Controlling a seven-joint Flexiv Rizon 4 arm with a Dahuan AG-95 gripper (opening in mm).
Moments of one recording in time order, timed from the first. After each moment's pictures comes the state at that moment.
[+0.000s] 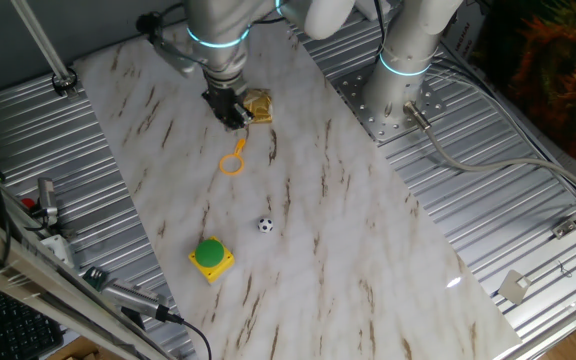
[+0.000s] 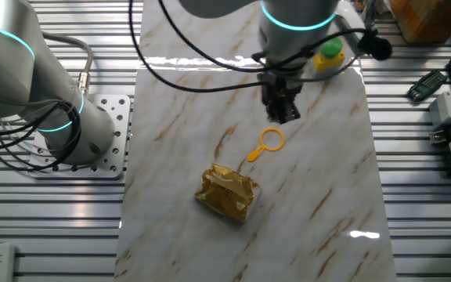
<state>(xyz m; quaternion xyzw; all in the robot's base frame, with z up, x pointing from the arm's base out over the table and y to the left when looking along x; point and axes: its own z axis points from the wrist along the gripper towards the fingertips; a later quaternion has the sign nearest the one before) 0.450 -0.020 0.132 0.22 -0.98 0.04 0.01</state>
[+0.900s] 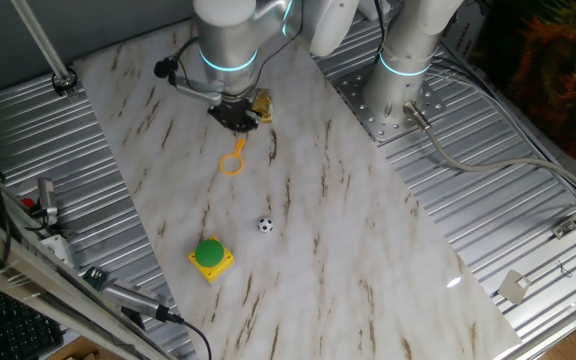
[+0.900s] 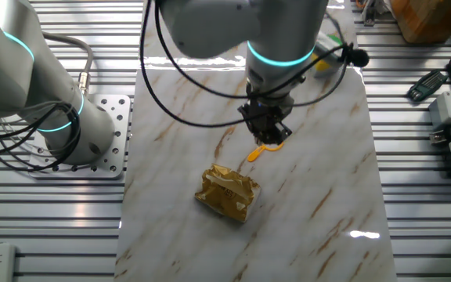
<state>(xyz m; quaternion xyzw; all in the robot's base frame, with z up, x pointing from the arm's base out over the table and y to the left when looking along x) 0.439 -0.046 0.060 0.39 -0.92 0.05 0.02</state>
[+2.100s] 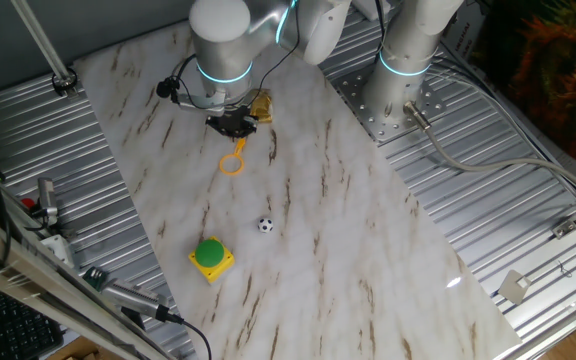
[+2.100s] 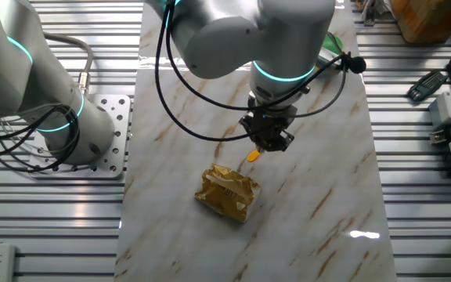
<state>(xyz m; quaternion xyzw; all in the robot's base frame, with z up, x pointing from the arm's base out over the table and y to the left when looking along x) 0.443 -0.050 0.040 0.44 -0.89 0.05 0.04</state>
